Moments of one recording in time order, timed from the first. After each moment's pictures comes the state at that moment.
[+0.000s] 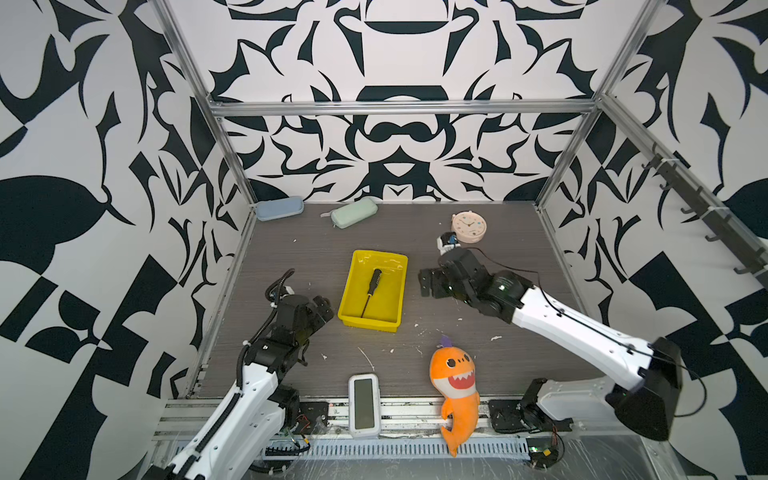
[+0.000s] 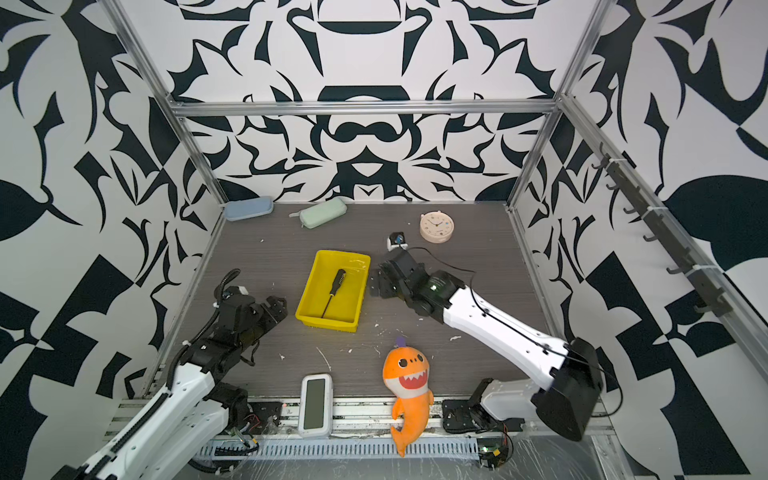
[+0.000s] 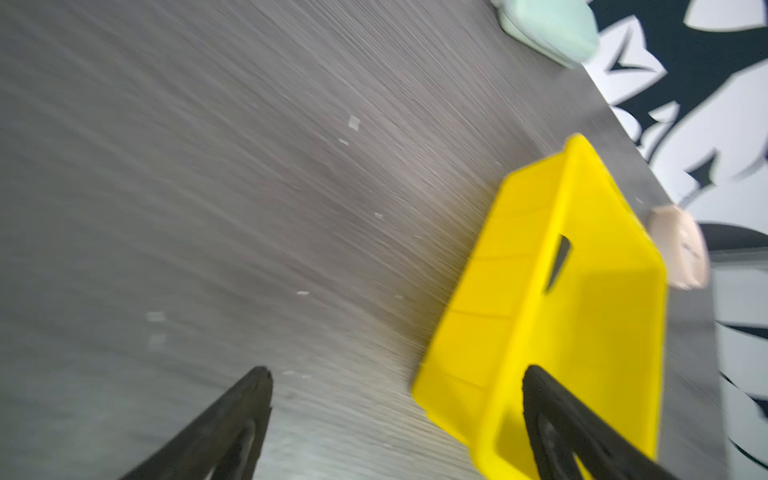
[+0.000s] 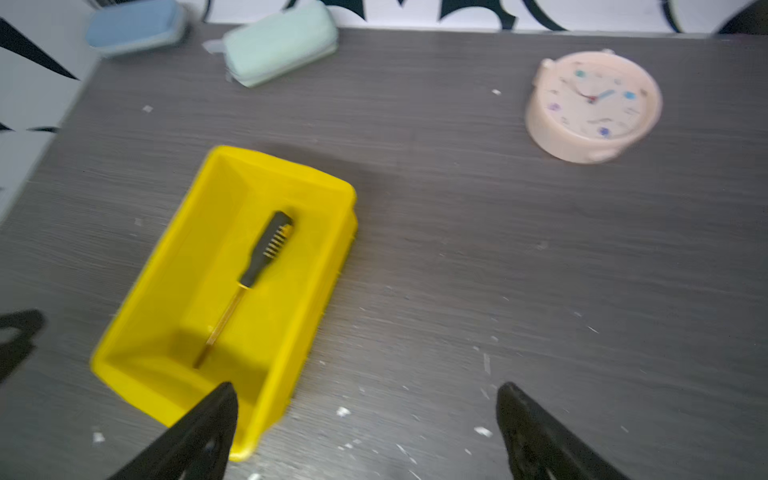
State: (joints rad) left arm -0.33 0.77 0.39 -0.34 -0.05 -0.89; right arm 0.81 1.22 1.04 -0.64 0.35 0.53
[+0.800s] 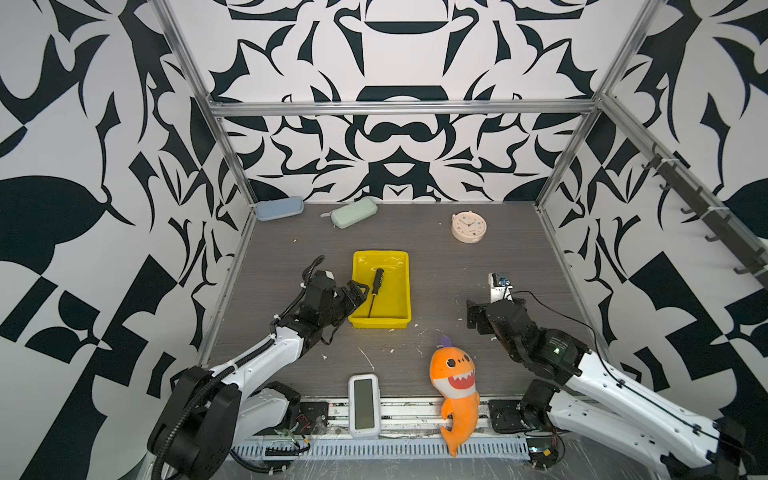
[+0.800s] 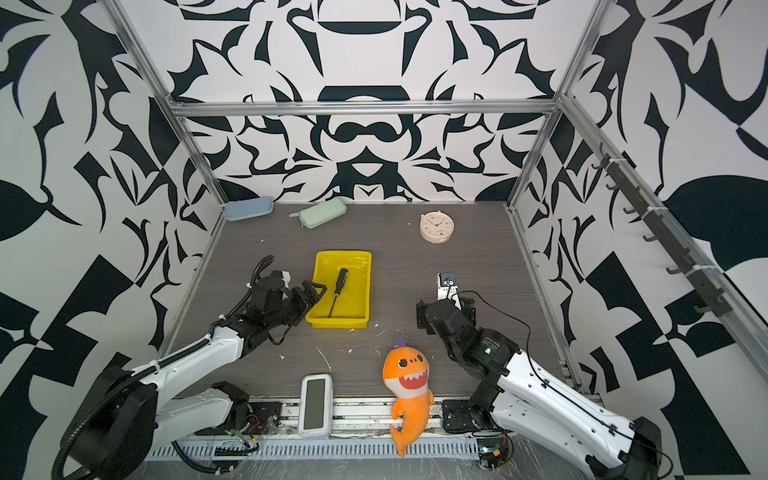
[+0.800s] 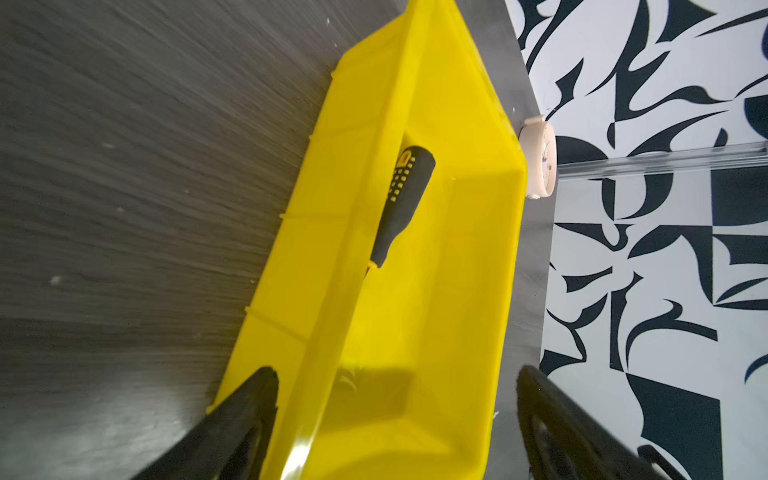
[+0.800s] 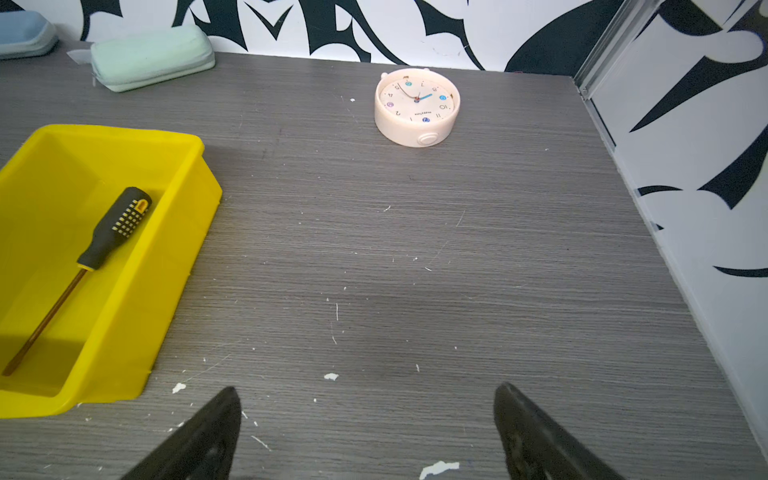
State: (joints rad) left arm -0.49 1.15 0.45 0.07 0.19 -1.11; right arm 0.81 0.73 0.62 -0.61 0.60 0.47
